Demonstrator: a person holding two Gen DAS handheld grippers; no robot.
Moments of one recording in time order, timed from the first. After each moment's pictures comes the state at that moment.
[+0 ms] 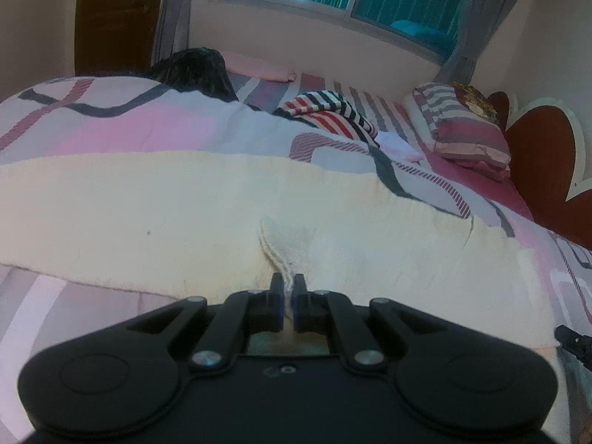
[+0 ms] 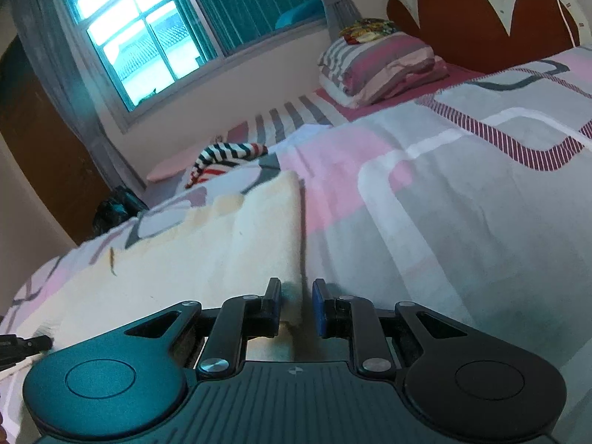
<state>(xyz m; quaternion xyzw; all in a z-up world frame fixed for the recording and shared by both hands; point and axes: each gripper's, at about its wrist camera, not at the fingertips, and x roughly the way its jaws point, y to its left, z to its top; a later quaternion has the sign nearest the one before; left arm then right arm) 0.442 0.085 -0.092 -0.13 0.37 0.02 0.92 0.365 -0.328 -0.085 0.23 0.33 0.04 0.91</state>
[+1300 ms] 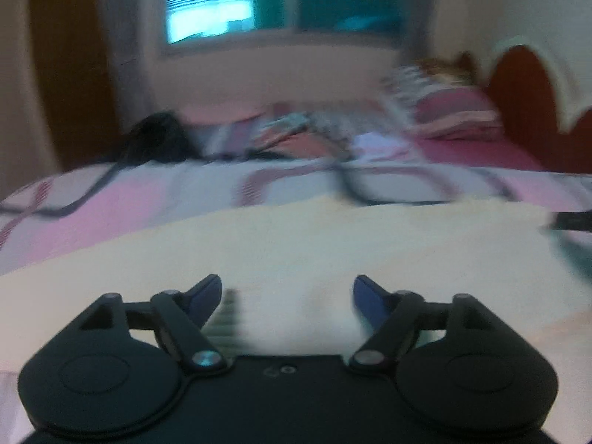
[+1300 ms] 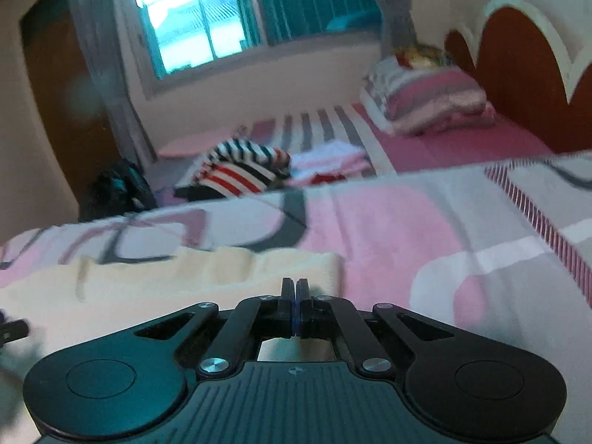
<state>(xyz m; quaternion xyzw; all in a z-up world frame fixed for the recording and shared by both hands) 0.453 0.011 -0.081 0.03 0.32 -0.02 0.95 0.453 -0.306 -0.077 0.12 0.32 0.10 0.94</state>
